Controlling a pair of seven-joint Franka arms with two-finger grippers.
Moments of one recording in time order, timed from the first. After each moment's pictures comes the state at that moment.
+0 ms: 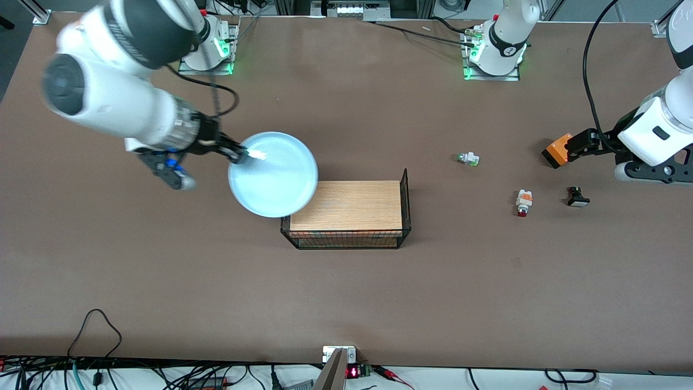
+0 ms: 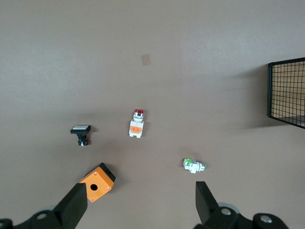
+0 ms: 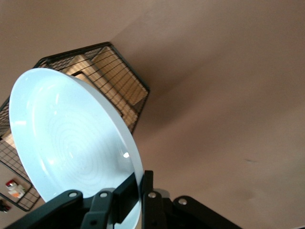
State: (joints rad) left arm 0.06 0.14 -0.13 -1.50 0.03 1.56 0.00; right arm 0.43 0.30 -0.03 -1.47 0.35 1.72 1.04
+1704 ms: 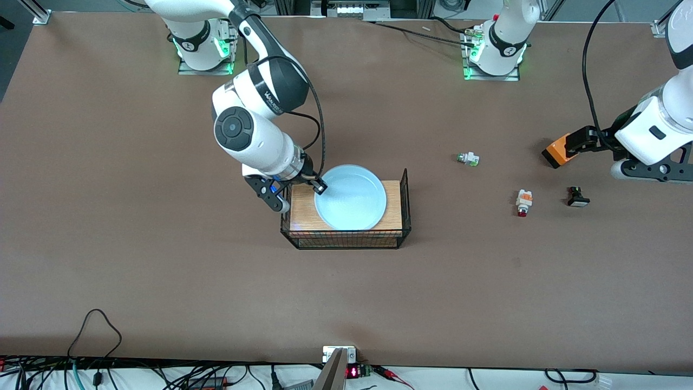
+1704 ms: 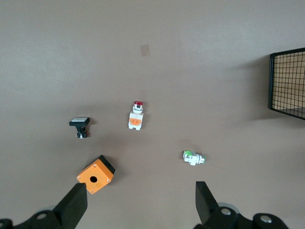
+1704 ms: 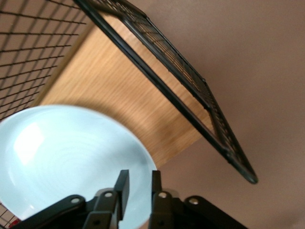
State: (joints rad) left arm 0.07 0.14 -0.13 -1.50 0.03 1.52 -0.01; right arm 0.62 0.53 -0.05 -1.46 0.34 2.05 1.17
